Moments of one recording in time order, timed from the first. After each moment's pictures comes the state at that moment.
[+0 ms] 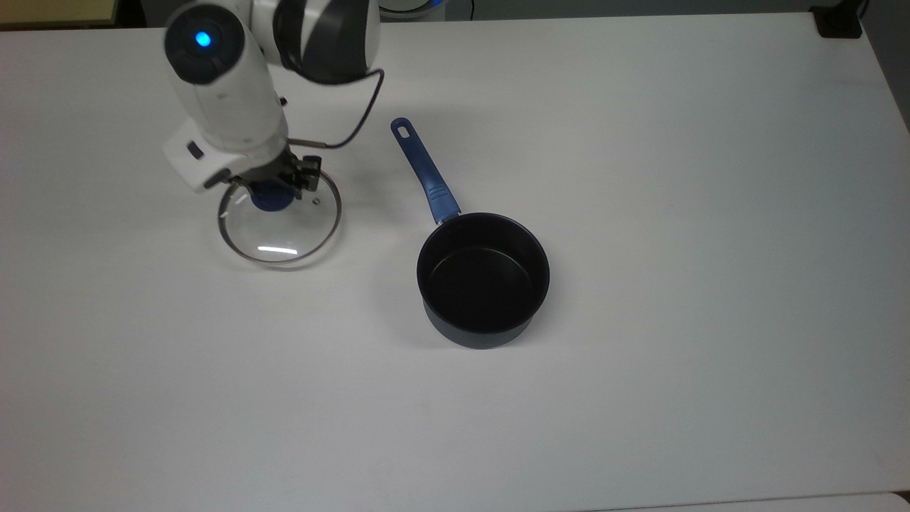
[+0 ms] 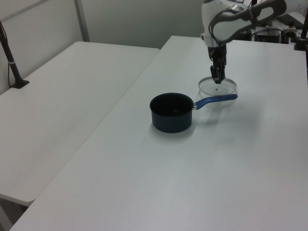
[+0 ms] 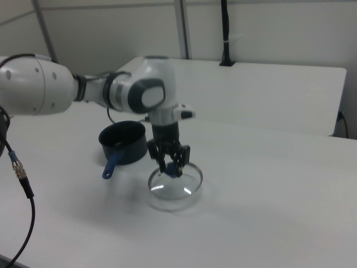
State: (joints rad) arm 0.03 0.39 -0.22 -1.66 -0.03 1.91 -0.14
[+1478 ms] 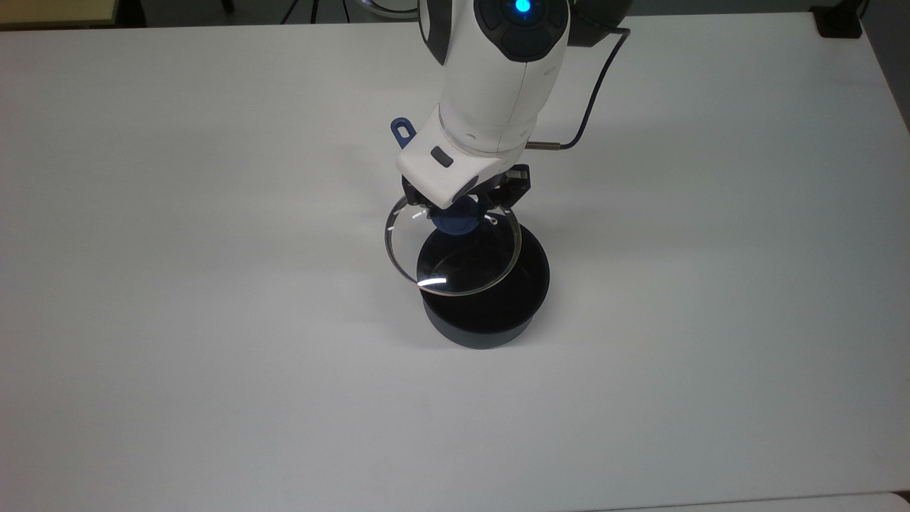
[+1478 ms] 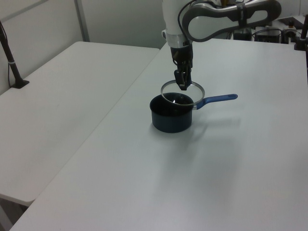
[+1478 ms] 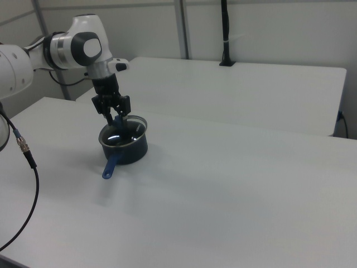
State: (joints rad) arm 0.38 0.56 -0.24 -1.21 0.01 1.68 0.11
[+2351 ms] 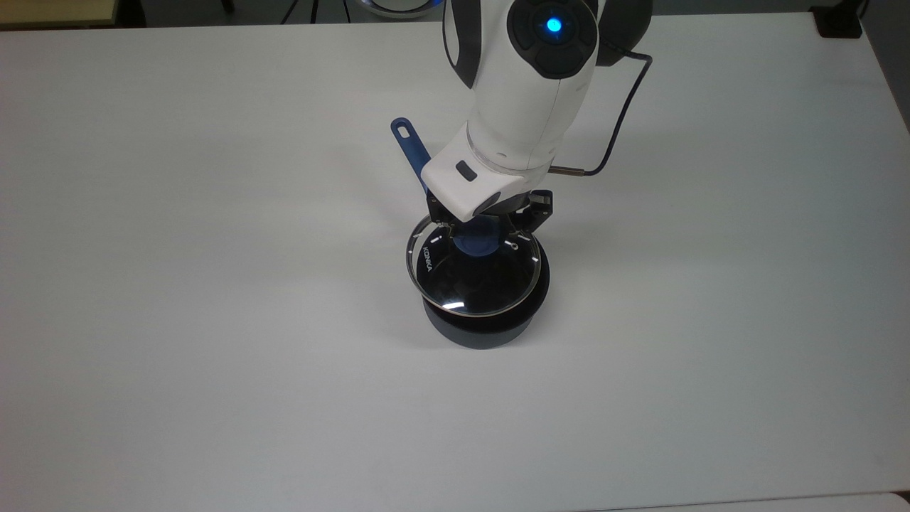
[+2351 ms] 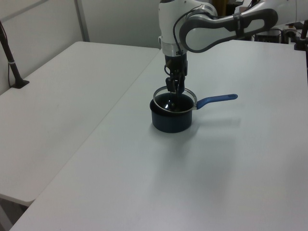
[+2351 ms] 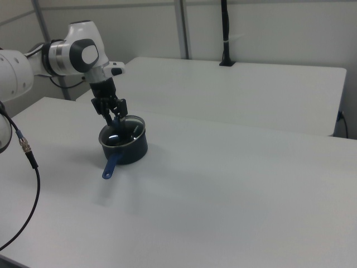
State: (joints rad) arm 0.40 0.60 -0.23 -1.21 0.01 1.77 0.25
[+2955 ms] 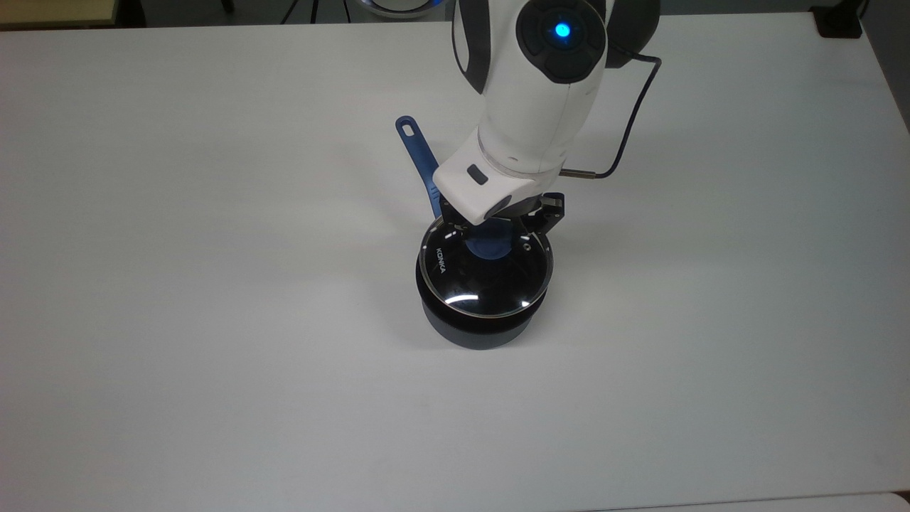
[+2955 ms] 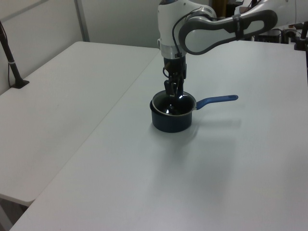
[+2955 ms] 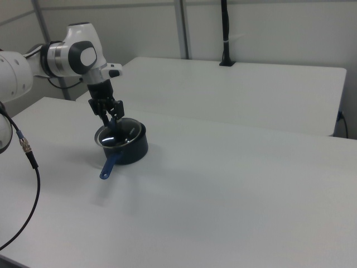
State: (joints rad) arm 0.41 0.61 -0.22 -1.20 0.03 1.78 0.27
